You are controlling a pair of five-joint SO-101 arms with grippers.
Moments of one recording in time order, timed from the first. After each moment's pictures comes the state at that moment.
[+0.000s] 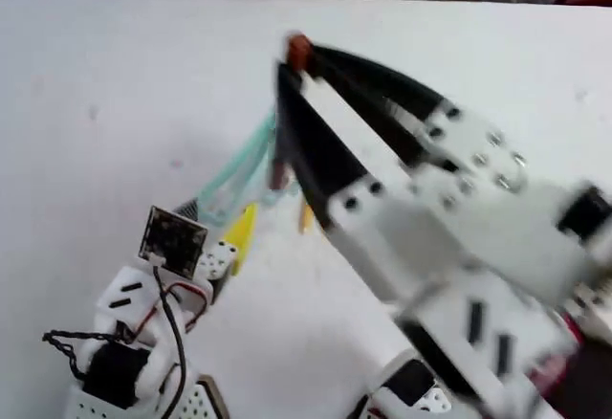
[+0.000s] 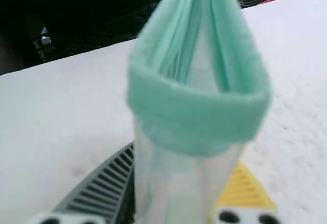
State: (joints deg) left arm 14.8 -104.9 81.3 53.8 -2.9; right arm -43.8 -37.8 -29.1 63.5 5.6
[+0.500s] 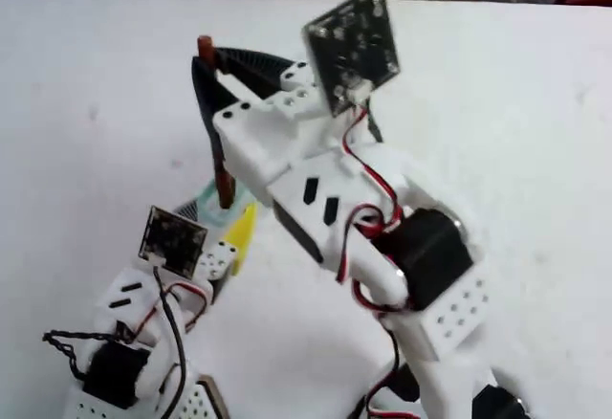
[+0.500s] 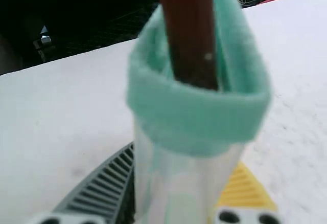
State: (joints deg) left arm 14.8 -104.9 81.3 53.8 -2.9; right arm -43.7 -30.1 -9.2 56.2 -4.4
